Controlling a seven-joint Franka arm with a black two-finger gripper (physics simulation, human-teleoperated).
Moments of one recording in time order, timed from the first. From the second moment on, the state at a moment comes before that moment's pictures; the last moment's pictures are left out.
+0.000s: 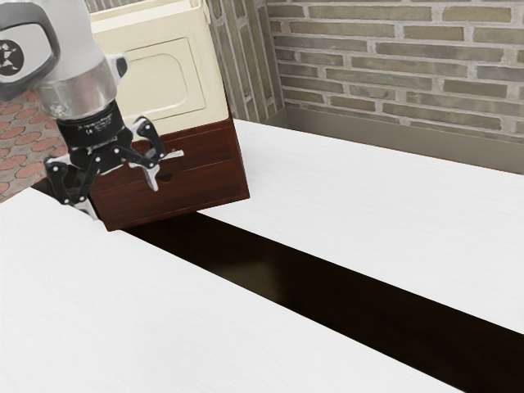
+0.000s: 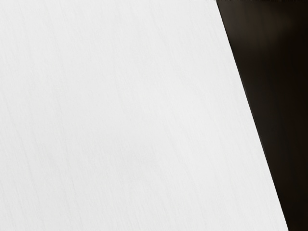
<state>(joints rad) 0.09 -0.24 0.01 -1.64 0.06 1.43 -1.18</state>
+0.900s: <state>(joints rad) 0.29 -0.05 0.02 -1.52 0.07 1.61 -1.48</state>
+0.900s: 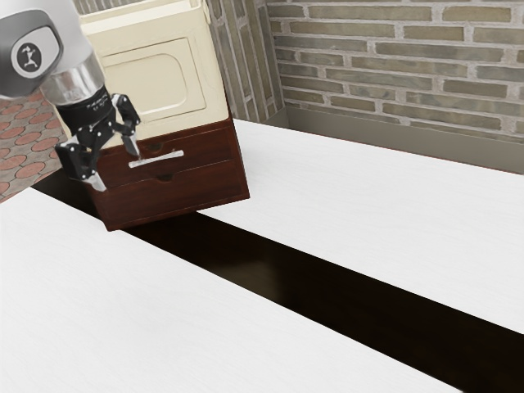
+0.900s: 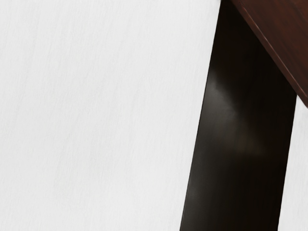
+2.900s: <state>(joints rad) 0.59 0.43 -0.19 -1.18 0.04 1.87 -1.65</state>
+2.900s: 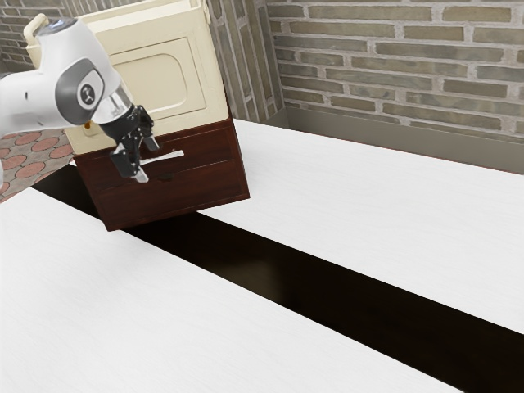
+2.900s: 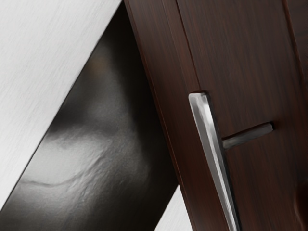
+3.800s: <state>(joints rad) 0.59 0.43 -0.16 -1.22 0.00 1.91 -1.68</state>
